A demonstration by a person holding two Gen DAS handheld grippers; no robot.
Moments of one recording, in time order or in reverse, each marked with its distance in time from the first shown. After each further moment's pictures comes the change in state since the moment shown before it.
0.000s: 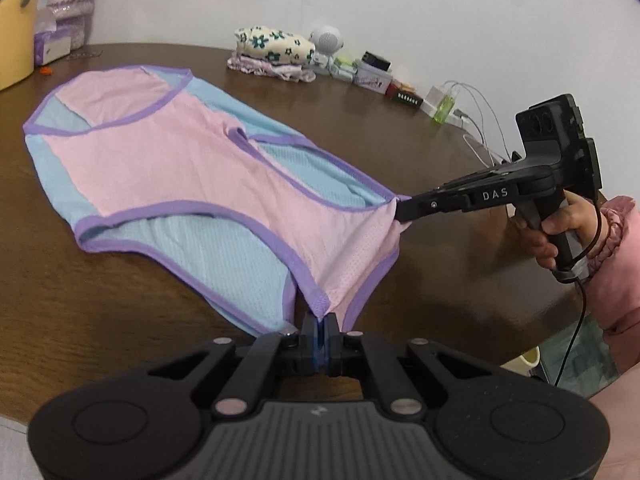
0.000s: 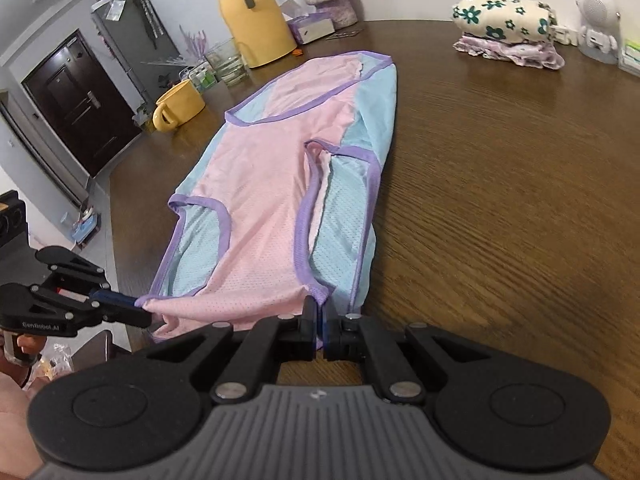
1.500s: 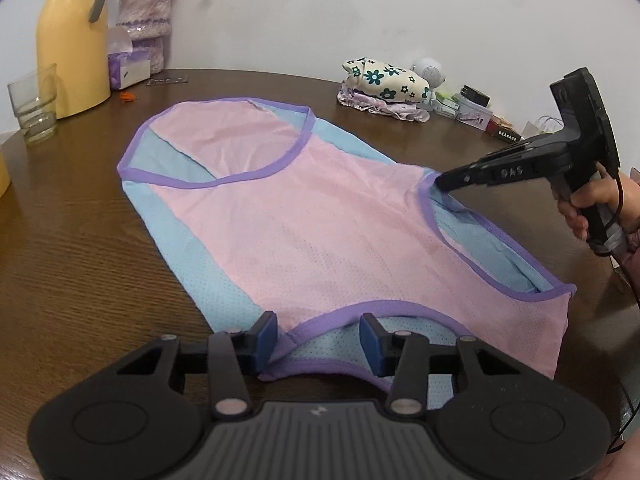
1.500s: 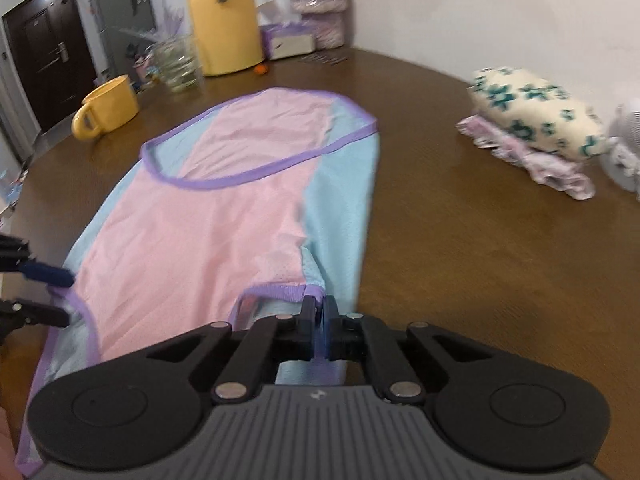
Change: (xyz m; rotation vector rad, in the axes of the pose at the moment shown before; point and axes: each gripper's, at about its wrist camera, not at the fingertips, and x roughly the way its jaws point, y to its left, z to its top) left arm 0.005 0.097 0.054 -0.014 -0.092 0.232; right arm 0.103 -0.008 0.152 -0.175 -0.031 -0.228
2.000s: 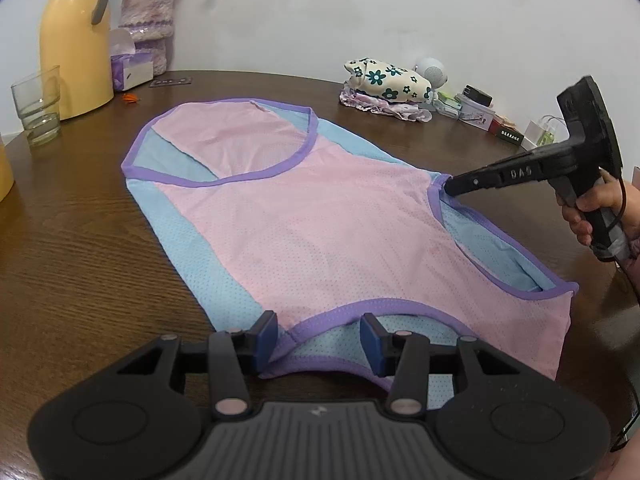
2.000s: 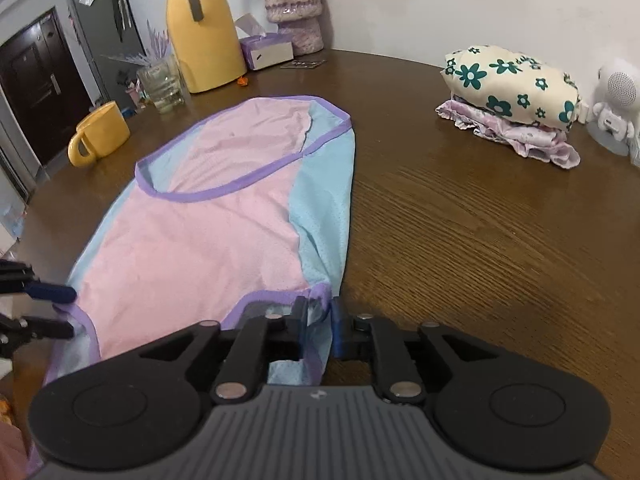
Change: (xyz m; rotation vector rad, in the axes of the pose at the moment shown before) left arm -0.001 -0.002 -0.002 -0.002 -0.006 0.010; right arm -0.002 -0.012 -0.013 0.065 -0.014 0.020
